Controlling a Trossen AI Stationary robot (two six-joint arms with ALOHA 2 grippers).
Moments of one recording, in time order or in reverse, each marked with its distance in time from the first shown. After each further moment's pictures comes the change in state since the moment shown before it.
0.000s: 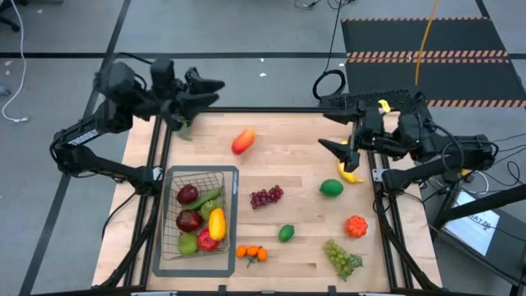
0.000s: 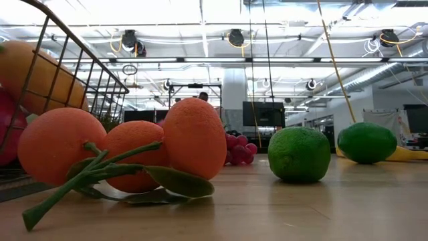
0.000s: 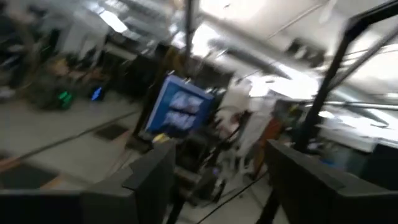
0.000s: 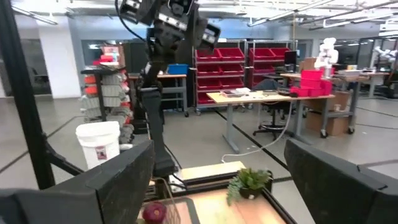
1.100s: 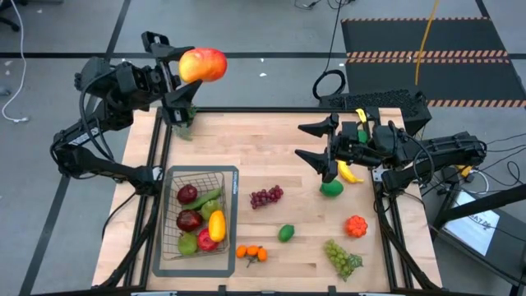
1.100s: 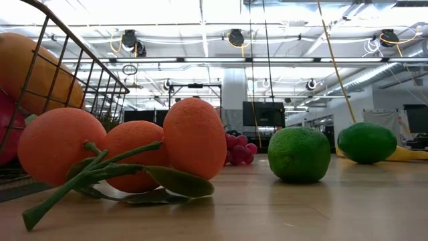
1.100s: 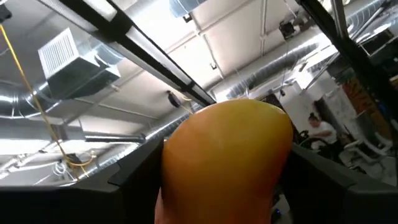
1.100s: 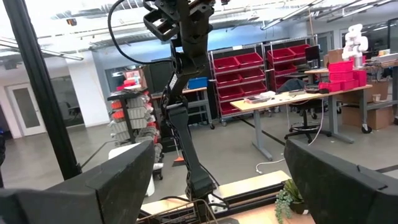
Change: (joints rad) left arm 0.073 0.000 0.000 0.327 0.082 0.867; right arm 0.065 0.201 0.000 0.273 0.003 0.136
